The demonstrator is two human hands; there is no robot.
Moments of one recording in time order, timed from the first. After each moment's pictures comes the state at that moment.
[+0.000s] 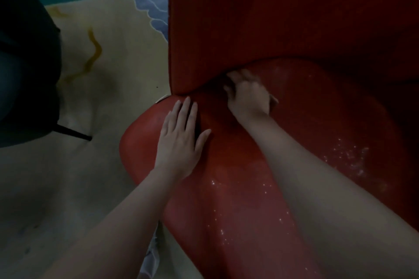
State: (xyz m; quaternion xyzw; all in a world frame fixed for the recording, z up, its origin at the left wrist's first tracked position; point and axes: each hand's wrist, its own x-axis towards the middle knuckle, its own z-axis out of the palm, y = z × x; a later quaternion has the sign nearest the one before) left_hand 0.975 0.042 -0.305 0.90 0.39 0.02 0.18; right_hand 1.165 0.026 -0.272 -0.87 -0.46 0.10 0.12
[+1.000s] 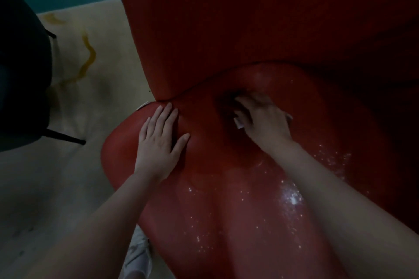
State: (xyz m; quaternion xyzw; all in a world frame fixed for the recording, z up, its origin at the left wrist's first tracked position) left_hand 0.983 0.045 -0.311 0.89 0.42 0.05 0.20; right_hand 1.215 -0.052 -0.270 -0.82 -0.55 0.10 0.16
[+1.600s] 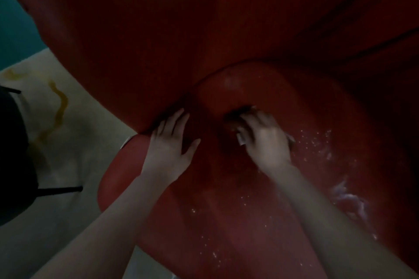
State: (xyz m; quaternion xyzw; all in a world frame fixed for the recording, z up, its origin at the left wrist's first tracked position) left_hand 1.045 0.071 -0.269 0.93 0.27 -0.02 0.25; right_hand 1.200 -0.099 -0.272 -0.90 -0.38 0.07 0.19
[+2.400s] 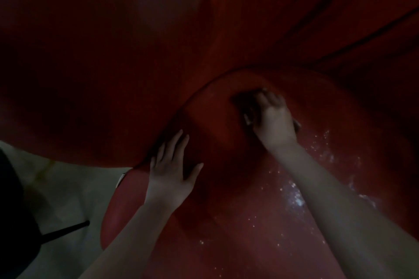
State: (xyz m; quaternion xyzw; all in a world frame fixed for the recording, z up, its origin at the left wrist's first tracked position) left_hand 1.065 0.078 -0.282 0.93 0.26 -0.12 0.25; right_hand 1.265 -0.079 -0.273 -0.94 -0.27 0.07 0.18
